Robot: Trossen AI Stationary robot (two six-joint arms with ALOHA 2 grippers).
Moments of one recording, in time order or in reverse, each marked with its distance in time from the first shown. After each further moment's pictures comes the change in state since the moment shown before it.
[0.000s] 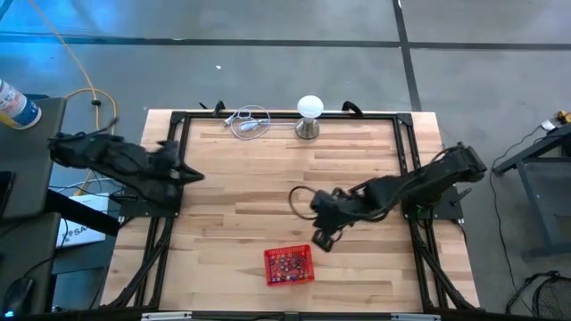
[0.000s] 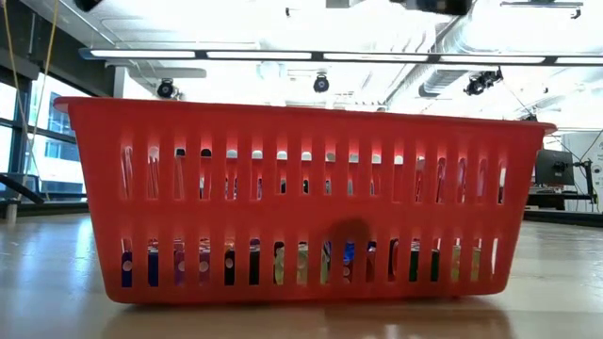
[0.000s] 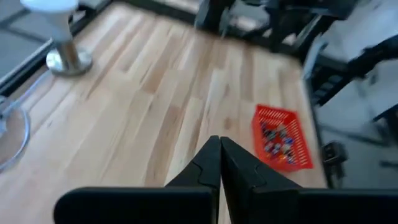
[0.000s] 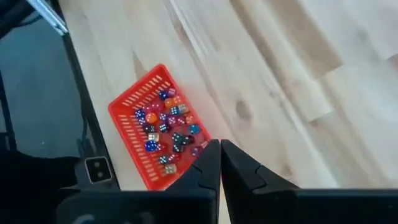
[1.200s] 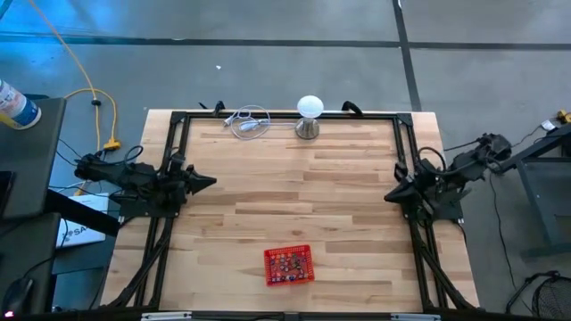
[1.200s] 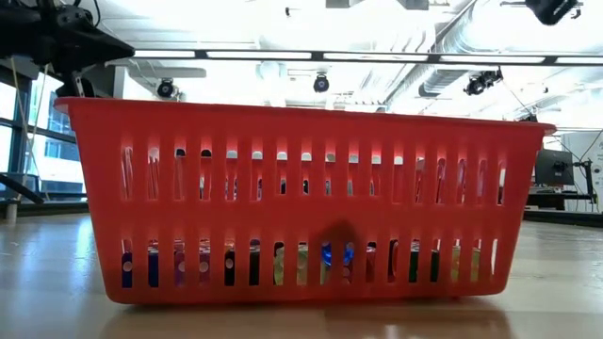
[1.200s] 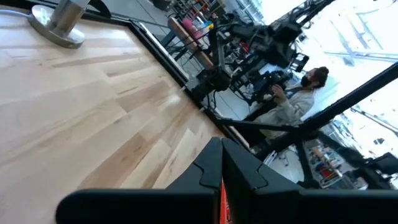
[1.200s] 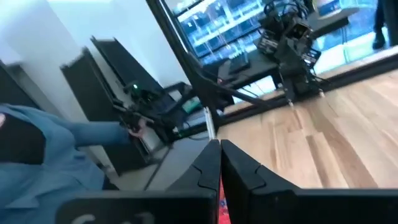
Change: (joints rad) left arm -0.003 -0.593 -0.803 0.652 -0.142 -0.398; right arm 0.201 -1.308 -0.895 0.564 0.162 -0.391
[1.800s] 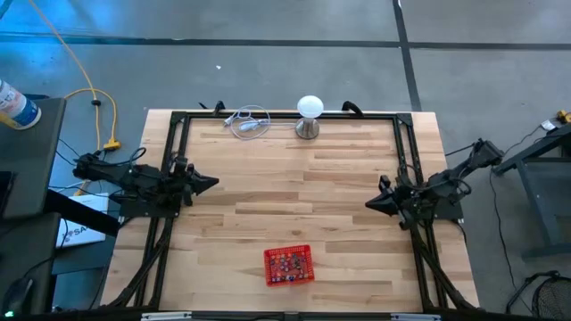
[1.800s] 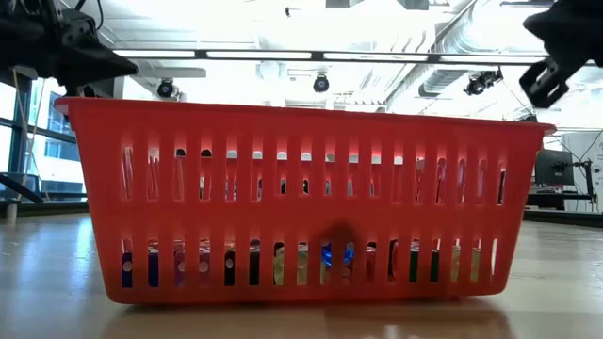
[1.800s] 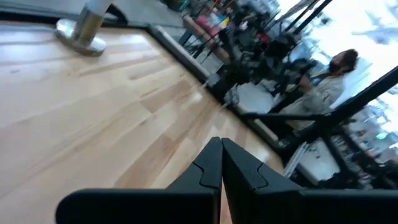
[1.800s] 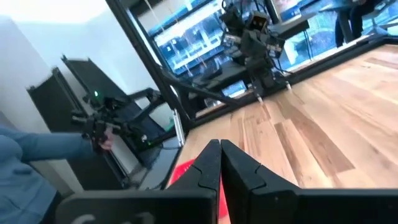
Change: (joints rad) left arm 0.005 0.025 -0.020 -0.012 -0.037 0.090; right arm -0.004 -0.169 -0.480 0.363 0.125 0.000
